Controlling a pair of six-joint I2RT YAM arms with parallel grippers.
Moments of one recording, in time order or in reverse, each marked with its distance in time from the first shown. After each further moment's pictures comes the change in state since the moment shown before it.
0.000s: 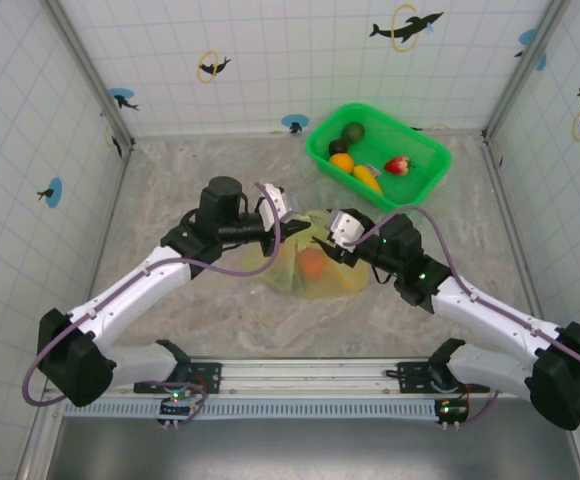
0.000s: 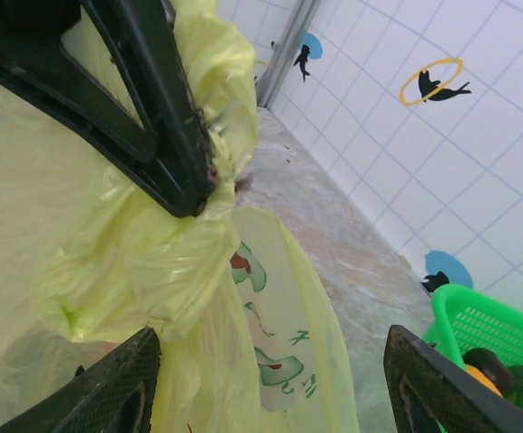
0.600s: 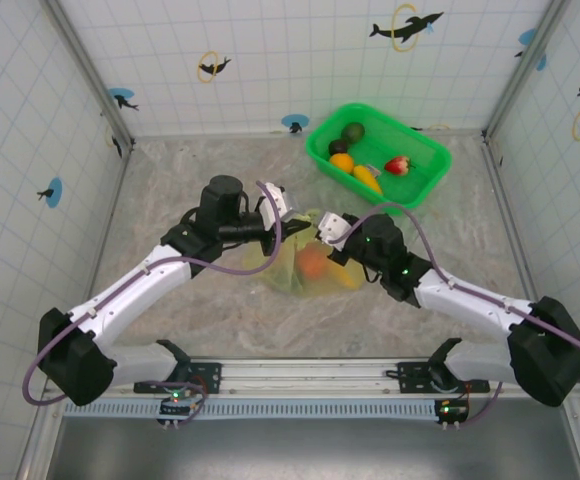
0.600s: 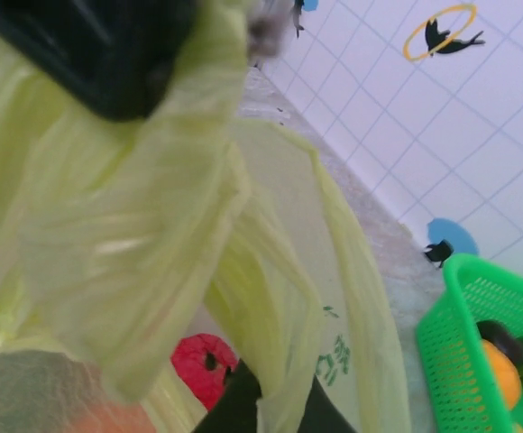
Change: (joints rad) left arm 0.000 0.005 0.012 -0.021 -0.014 0.003; right arm 0.011 0.135 0.002 0.089 0.073 0.017
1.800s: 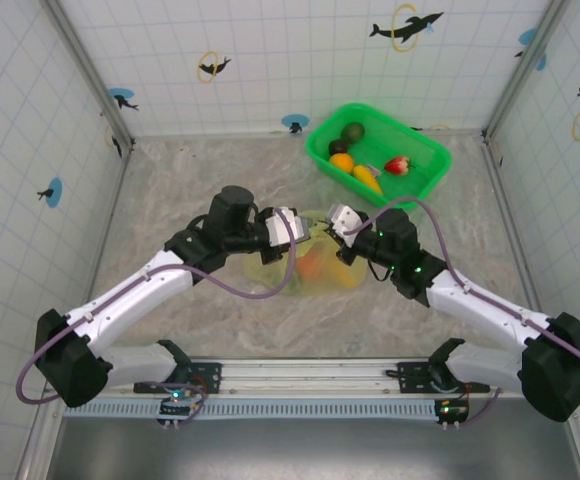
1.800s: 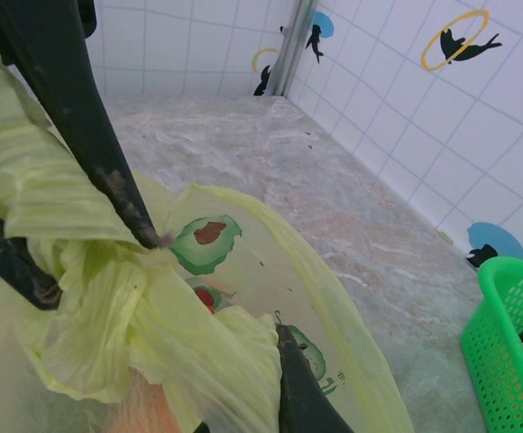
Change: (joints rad) left arm -0.085 -0.021 -0.007 -0.112 -0.187 0.315; right arm -0.052 -0.082 0.023 -0.093 -0.157 0.124
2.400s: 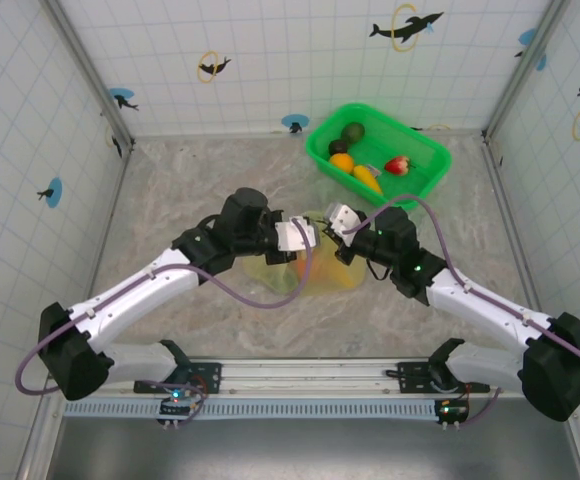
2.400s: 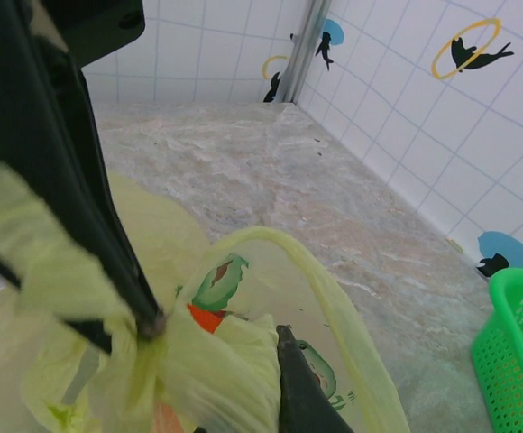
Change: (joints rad) left arm -0.099 0.034 0.061 -0.077 -0.184 0.153; right arm 0.012 0.001 0.020 -0.019 -0.015 0.009
